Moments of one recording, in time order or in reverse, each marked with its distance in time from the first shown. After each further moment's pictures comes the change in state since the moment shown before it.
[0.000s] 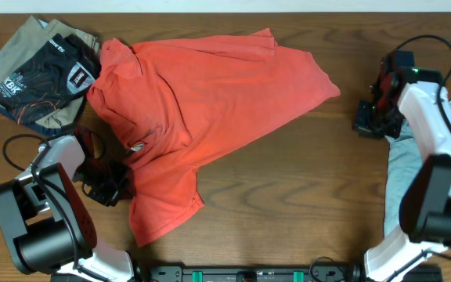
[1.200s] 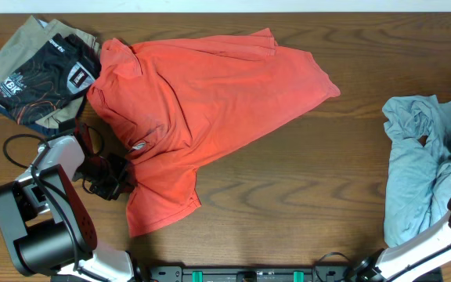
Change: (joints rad) left arm 0.000 -0.008 -0.001 0.087 0.057 -0.003; right arm -0.616 0.148 0.060 0.268 -0.128 -0.282
